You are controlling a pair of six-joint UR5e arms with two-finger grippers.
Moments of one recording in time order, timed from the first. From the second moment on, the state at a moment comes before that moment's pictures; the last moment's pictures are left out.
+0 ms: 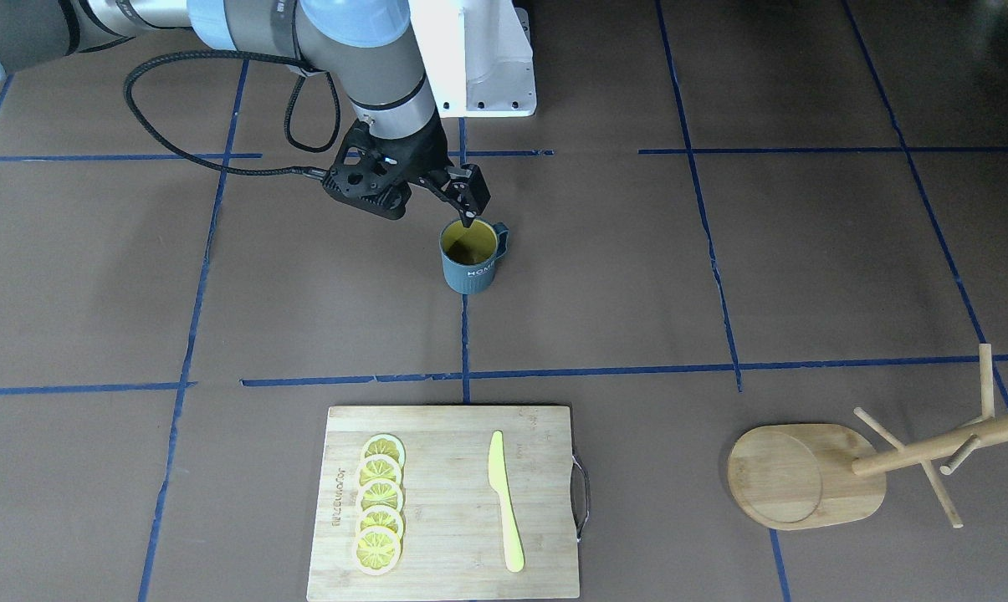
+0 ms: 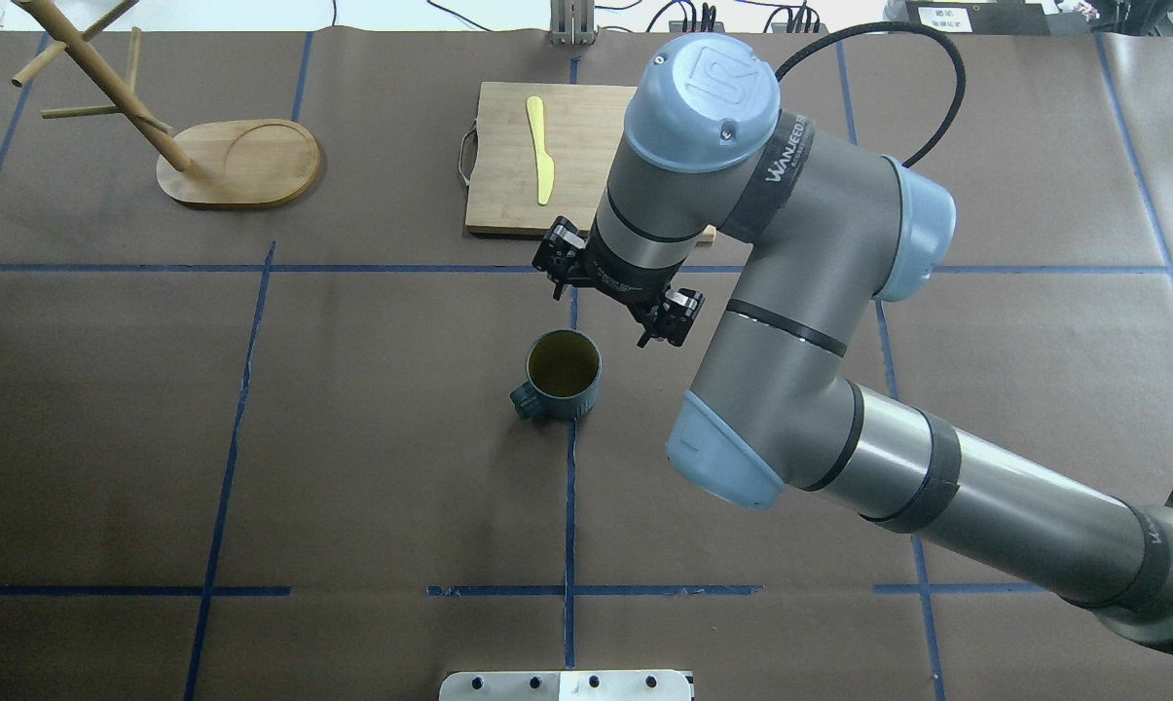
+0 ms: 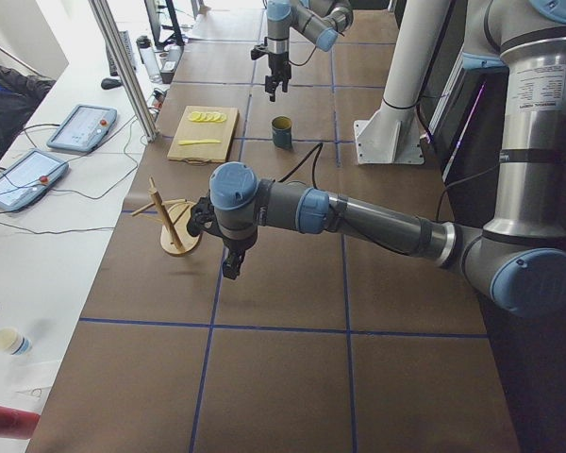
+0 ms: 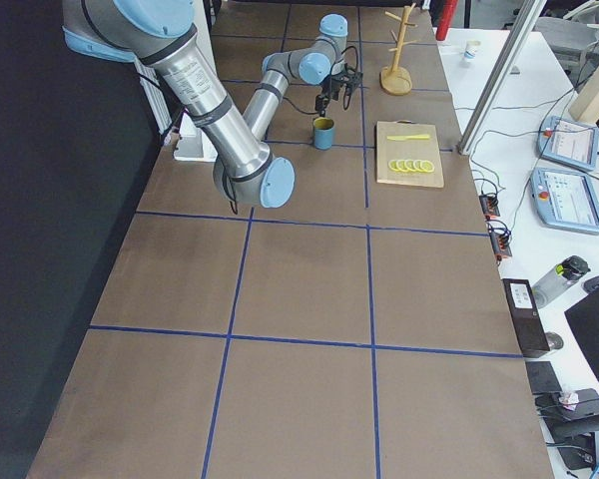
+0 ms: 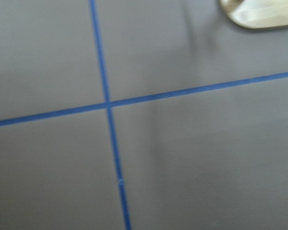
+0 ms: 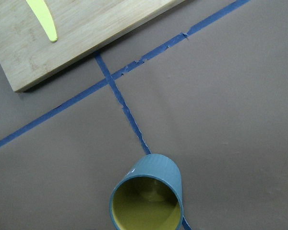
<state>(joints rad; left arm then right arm) -1.55 -1.56 -1.88 -1.46 -2.51 0.13 0.64 -0.79 1.77 -1.70 2.04 1.67</state>
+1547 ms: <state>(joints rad) -0.74 -1.86 -1.90 -1.98 -2.09 -0.37 0.91 -1.07 1.87 -1.70 2.15 1.15</state>
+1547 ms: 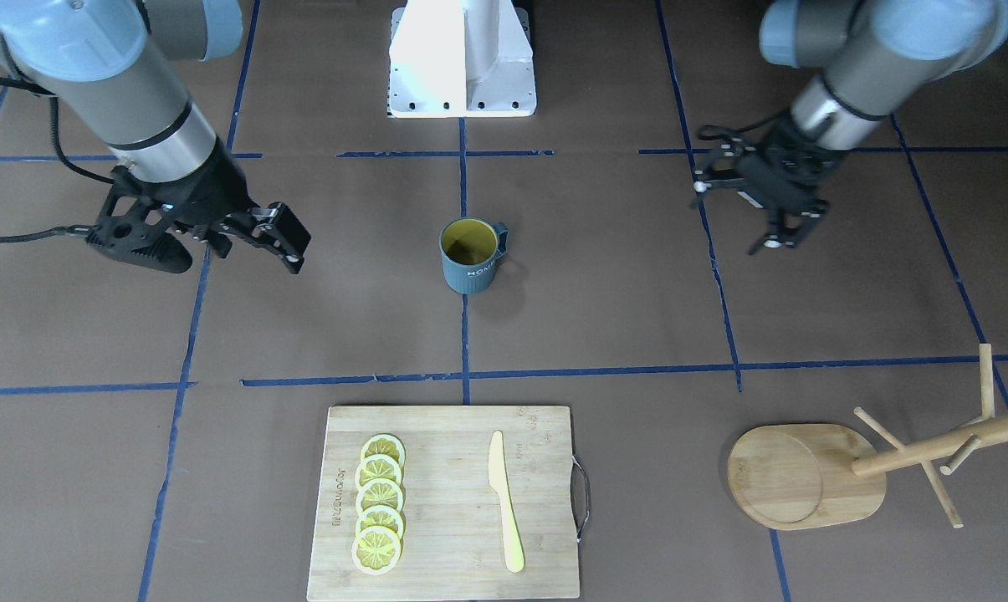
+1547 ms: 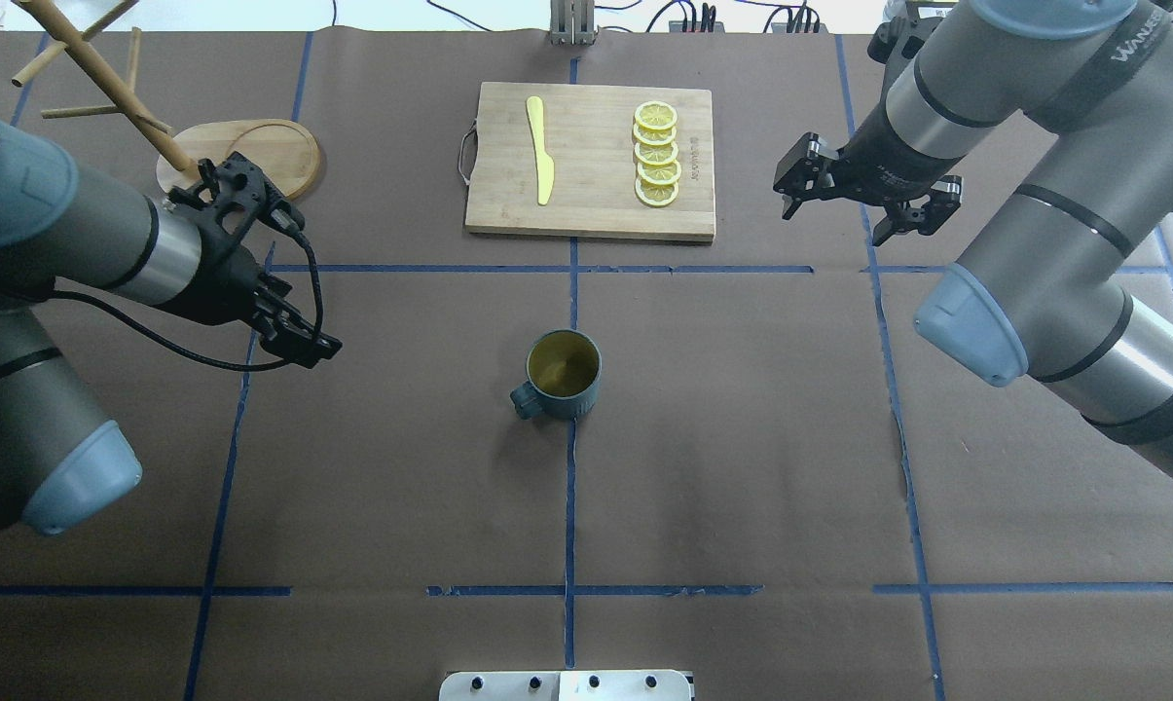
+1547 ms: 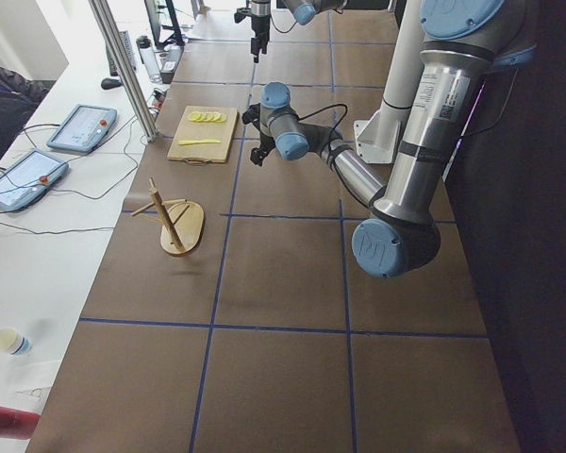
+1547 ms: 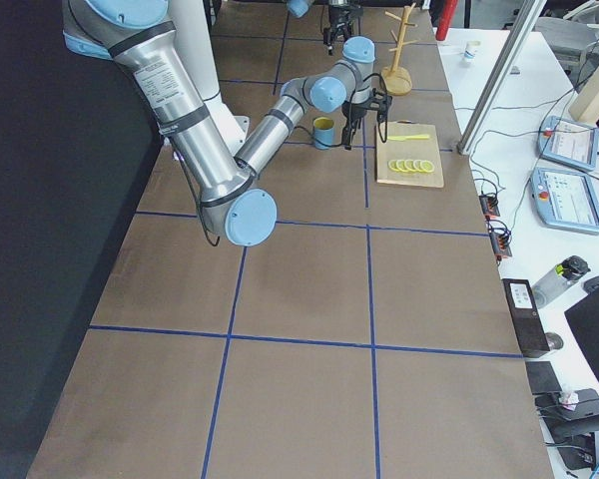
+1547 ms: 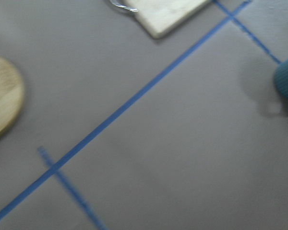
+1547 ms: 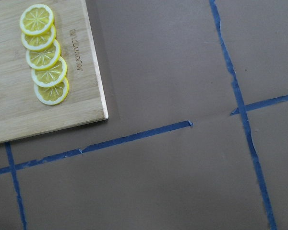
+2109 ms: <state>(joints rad) -0.56 -1.95 -1.65 -2.39 -1.86 -0.50 0.98 -1.15 1.88 -1.70 2.15 0.93</state>
